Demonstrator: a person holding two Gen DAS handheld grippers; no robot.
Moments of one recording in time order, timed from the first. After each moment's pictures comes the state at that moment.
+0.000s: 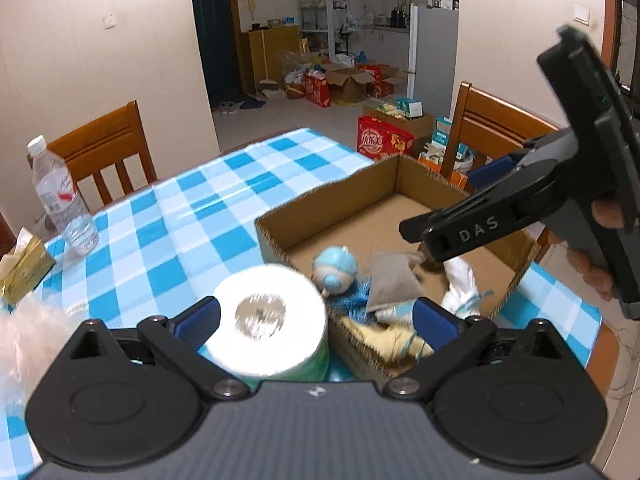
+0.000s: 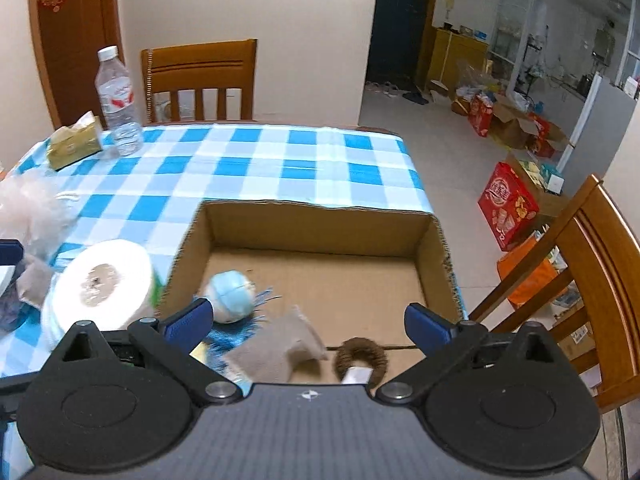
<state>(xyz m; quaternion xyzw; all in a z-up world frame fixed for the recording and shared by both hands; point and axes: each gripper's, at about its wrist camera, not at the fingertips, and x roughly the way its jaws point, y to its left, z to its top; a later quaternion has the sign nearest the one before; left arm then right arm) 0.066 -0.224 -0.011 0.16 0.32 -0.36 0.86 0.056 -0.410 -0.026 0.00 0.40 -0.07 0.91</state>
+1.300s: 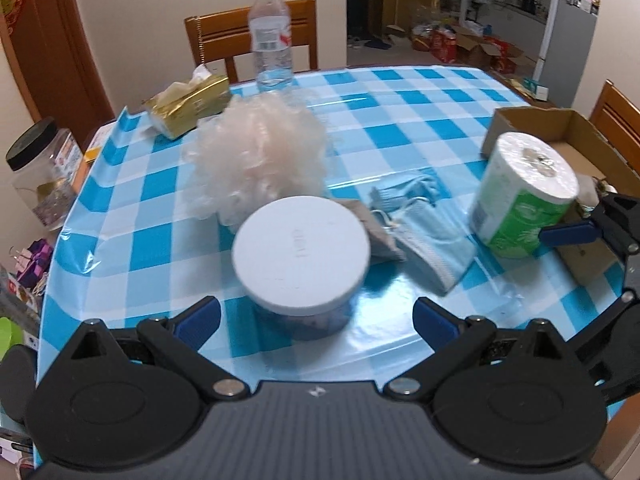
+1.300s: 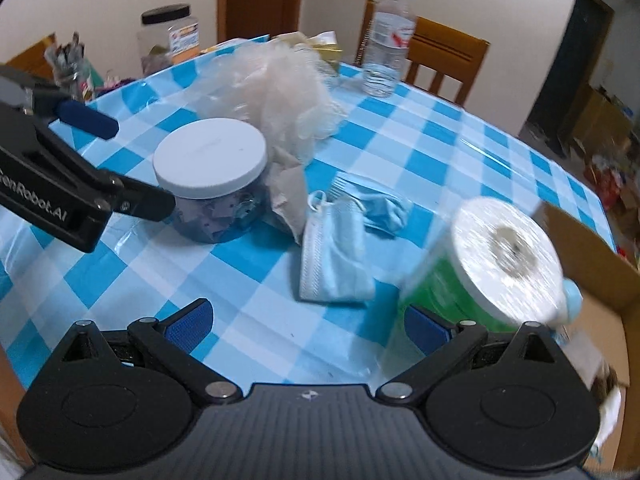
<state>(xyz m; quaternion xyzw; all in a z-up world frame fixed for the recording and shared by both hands) 0.100 0.001 -0.058 0.11 0.42 -0.19 0.88 0.057 -0.151 -0.088 -0.12 0.43 0.13 0.88</state>
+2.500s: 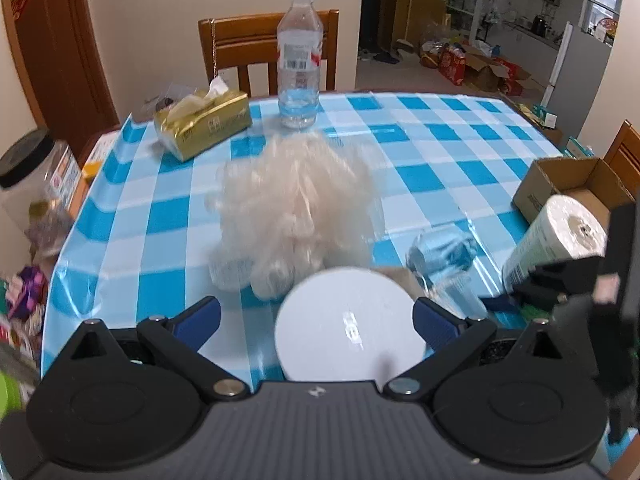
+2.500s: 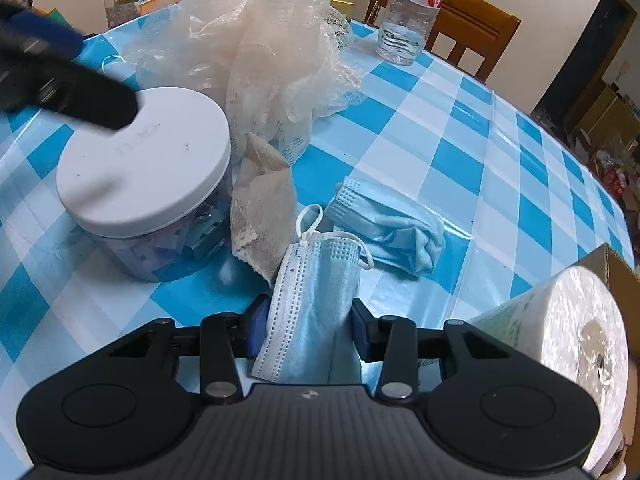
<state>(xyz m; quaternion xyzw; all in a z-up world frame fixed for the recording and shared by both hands) 0.168 0.019 -0.054 0.08 0.42 -0.19 0.88 0.147 -0.127 -0.134 -0.15 0.49 0.11 0.85</state>
